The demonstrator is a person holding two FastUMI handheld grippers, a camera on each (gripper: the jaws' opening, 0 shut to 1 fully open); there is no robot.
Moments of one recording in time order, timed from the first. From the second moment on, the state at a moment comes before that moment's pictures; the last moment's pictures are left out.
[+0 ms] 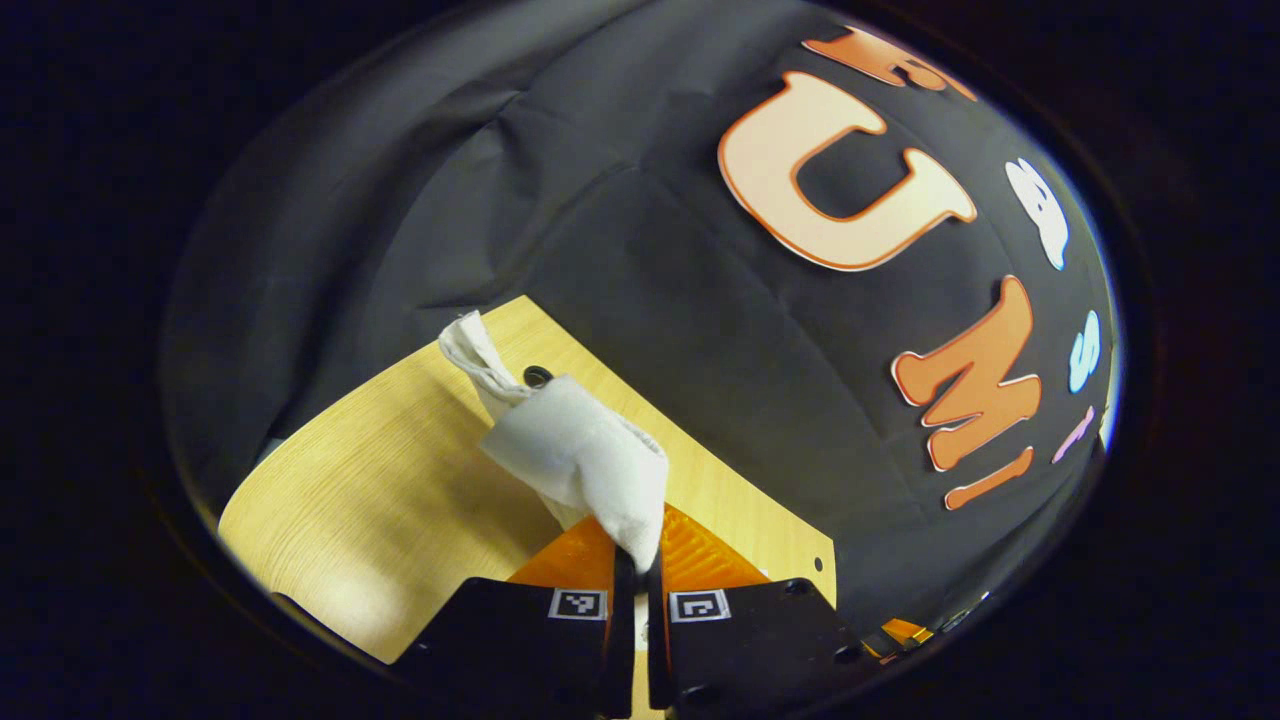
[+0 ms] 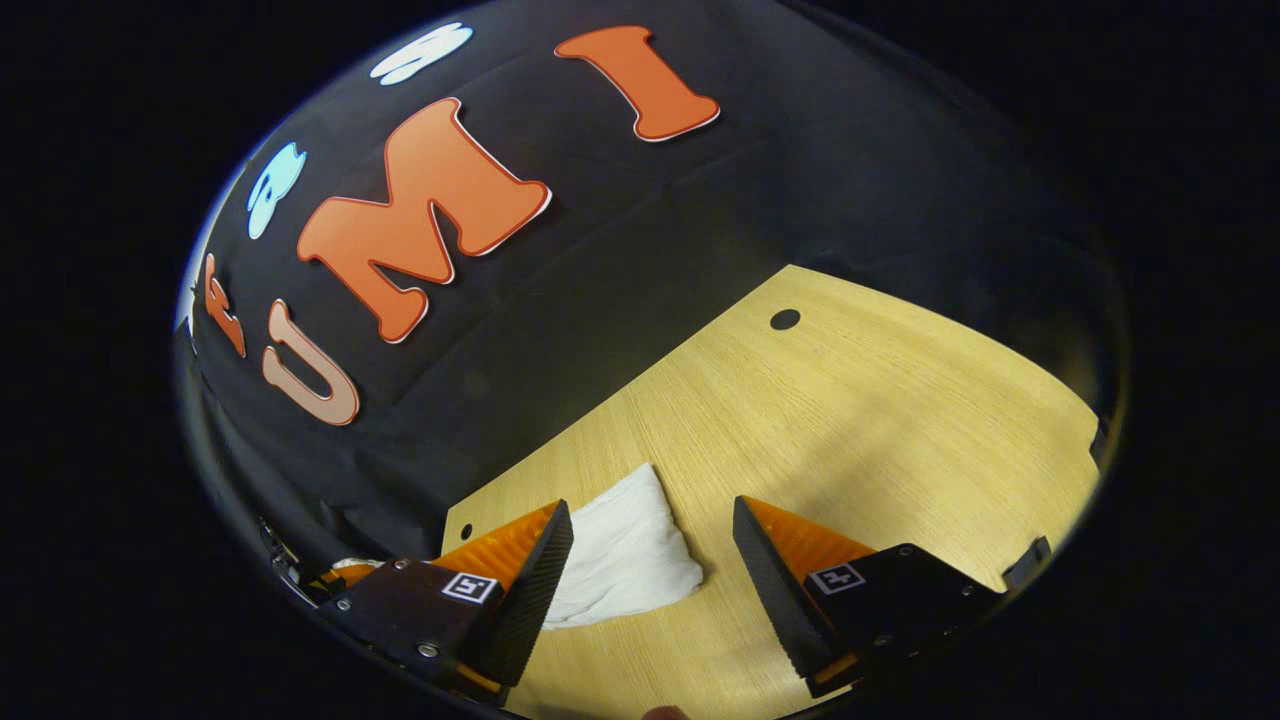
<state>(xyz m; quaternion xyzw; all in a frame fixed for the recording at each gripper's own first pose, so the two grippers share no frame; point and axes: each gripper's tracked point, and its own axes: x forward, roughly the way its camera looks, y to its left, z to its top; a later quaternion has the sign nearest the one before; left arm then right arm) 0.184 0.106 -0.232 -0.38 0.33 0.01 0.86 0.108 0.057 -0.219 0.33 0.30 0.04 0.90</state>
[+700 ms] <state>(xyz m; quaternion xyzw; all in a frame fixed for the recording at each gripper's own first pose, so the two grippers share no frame) 0.206 -0.030 -0.170 -0.29 0.32 -0.05 0.90 0.100 -0.008 -0.211 0.31 0.28 0.06 0.91</state>
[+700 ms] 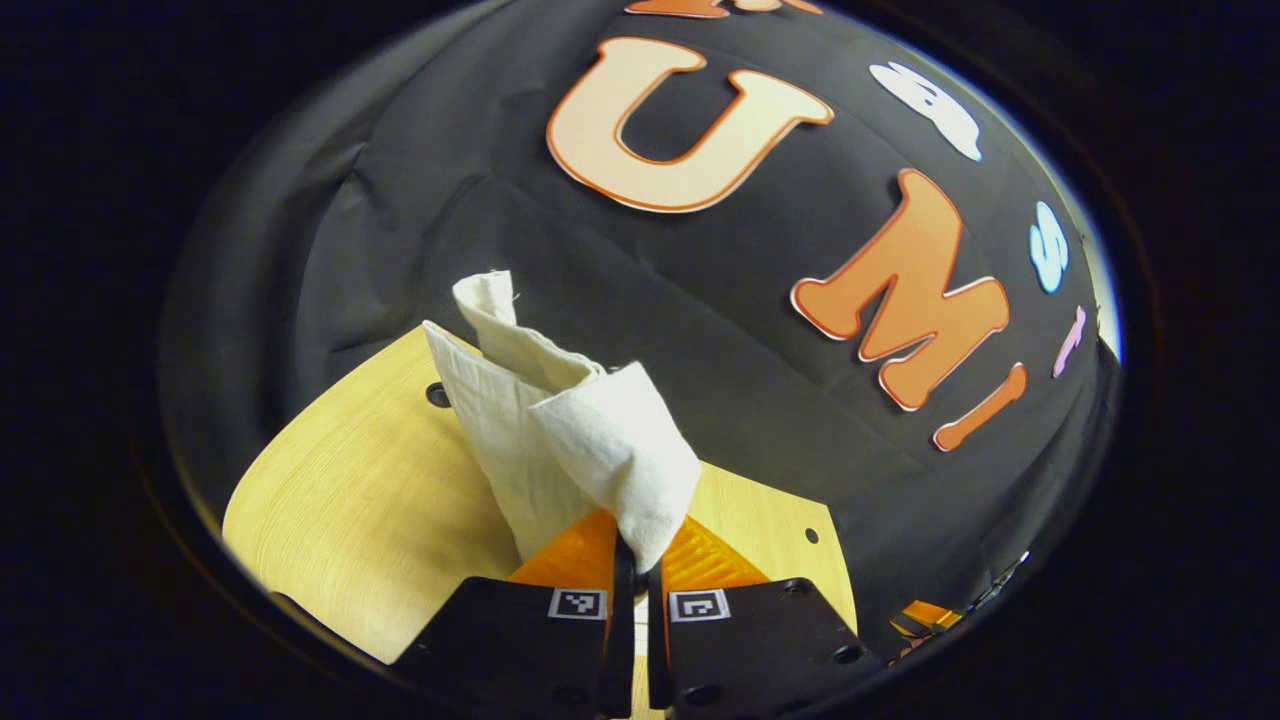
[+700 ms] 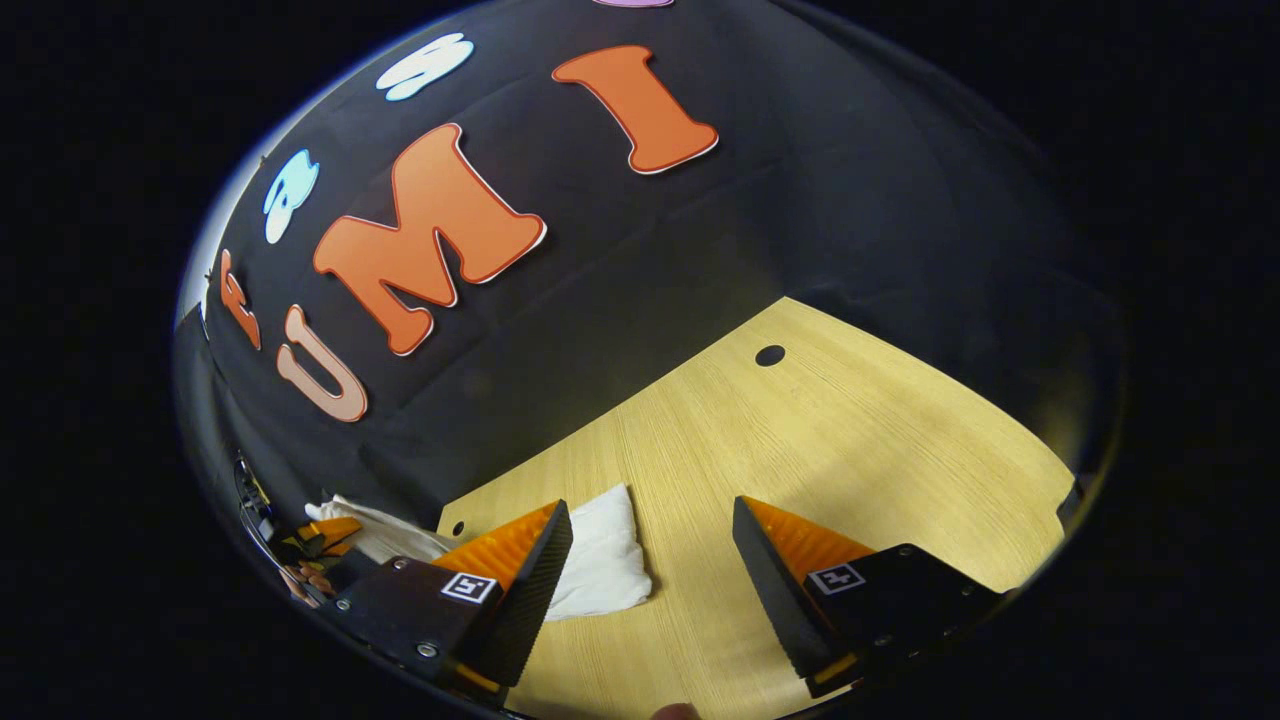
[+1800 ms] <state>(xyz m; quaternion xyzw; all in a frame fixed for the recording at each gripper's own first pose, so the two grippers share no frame) 0.143 -0.272 -0.171 -0.11 0.36 -0.27 0.89 0.103 -0.062 -0.216 0.30 0.28 0.09 0.91</state>
